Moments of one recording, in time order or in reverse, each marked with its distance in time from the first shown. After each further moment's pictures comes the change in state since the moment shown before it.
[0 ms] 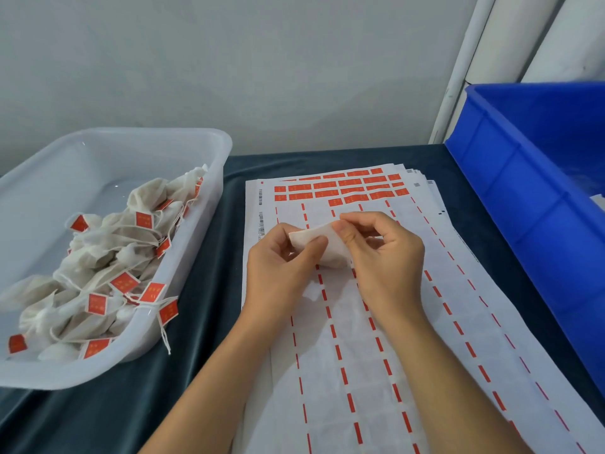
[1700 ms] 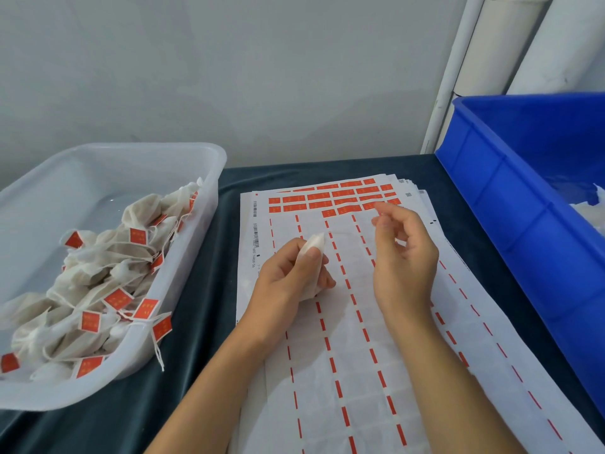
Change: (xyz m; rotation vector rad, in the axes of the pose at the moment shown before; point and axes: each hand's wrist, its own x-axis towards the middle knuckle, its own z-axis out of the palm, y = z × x) left_hand -0.004 0.006 0.000 -0.018 -0.278 -0.102; right_hand 0.012 0.003 -0.012 0.043 0.178 0.113
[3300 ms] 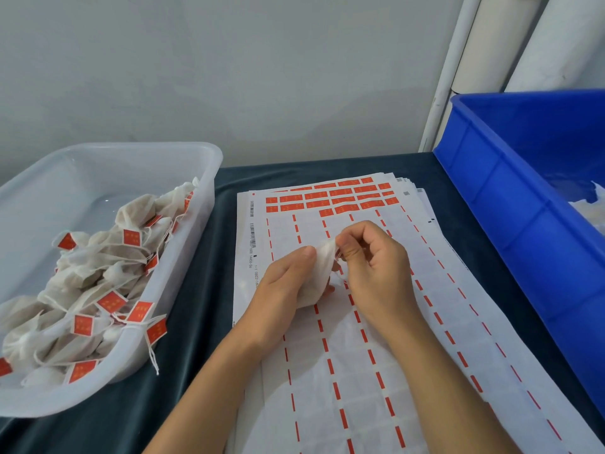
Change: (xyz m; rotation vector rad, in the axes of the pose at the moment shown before) left_hand 0.000 -0.004 -0.001 -0.002 -0.066 -0.067; right_hand -0.011 -0.006 0.002 -0.089 -0.319 -0.082
